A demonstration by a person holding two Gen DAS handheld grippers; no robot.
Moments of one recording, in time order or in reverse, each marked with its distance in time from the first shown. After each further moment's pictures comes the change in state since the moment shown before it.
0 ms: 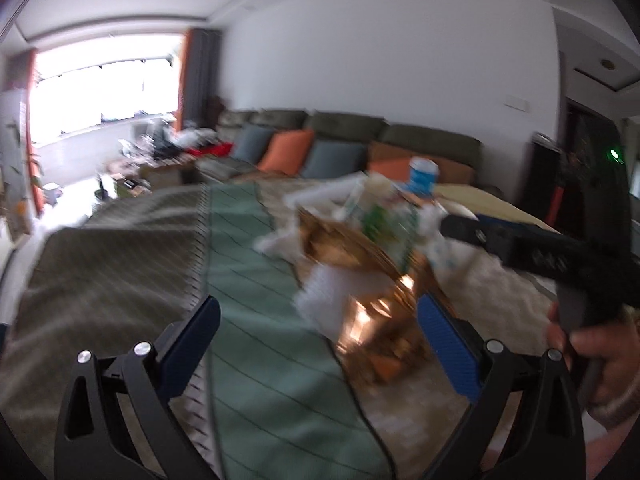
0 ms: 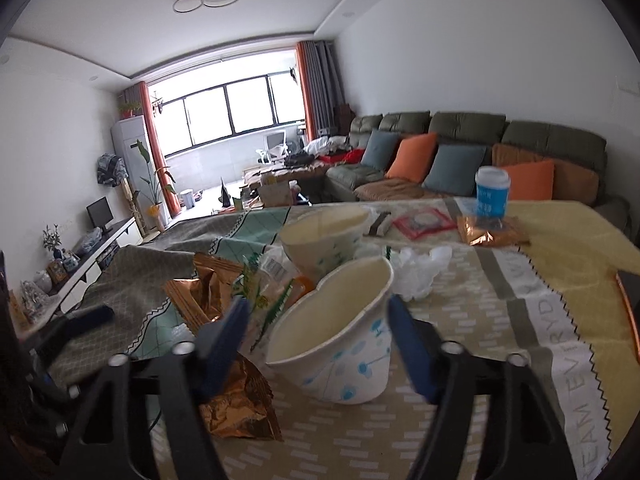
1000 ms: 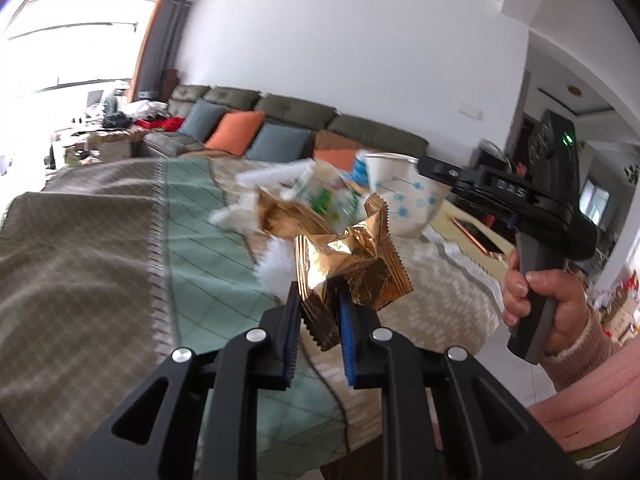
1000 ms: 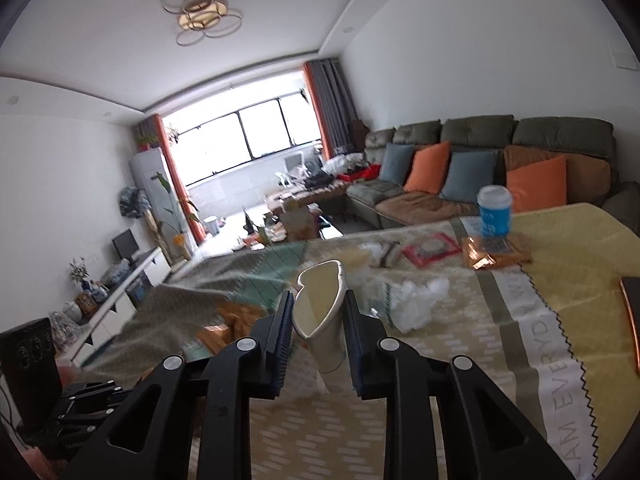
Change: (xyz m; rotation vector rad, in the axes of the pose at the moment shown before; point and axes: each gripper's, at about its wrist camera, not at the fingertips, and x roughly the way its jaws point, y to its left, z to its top) left arm -0.041 0.028 -0.013 -0.090 0.023 -0.207; right arm -0.030 -0.017 0.043 0.051 -0.103 0.132
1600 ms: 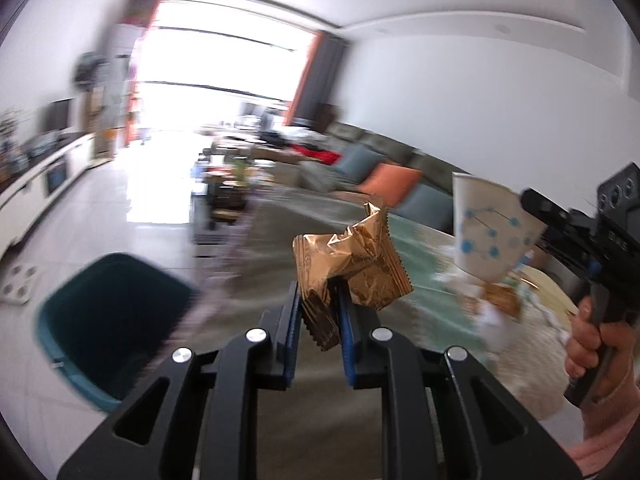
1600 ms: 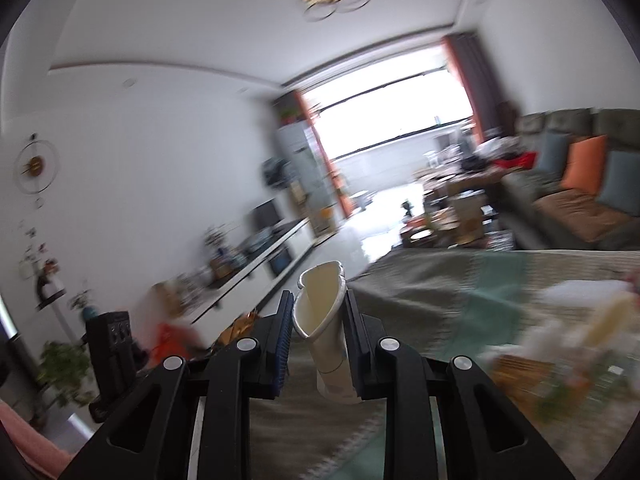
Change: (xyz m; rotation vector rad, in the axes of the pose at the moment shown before) left arm -0.140 0.123 -0.003 -0.289 -0.173 0.519; right arm 0.111 0.160 0.017 -0.105 0.160 0.603
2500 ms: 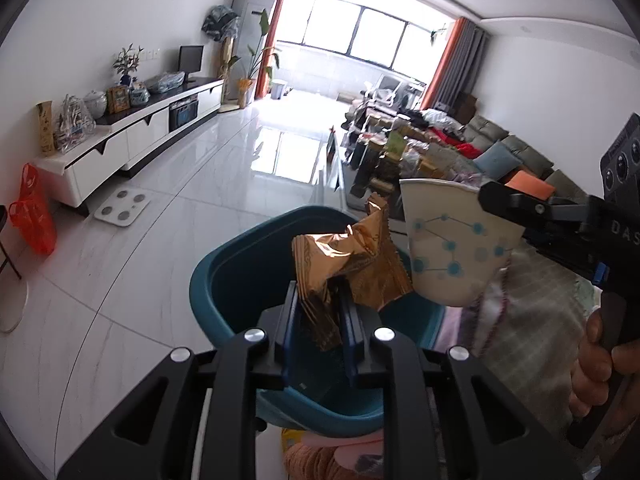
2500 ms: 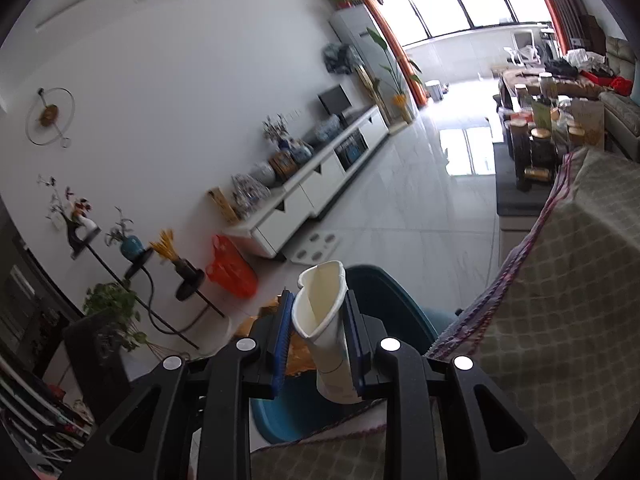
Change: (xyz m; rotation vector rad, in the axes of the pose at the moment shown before) left arm 0.020 0.158 0.000 -0.223 0.118 0.409; right arm 0.250 0.074 -0.042 0.037 0.423 0.194
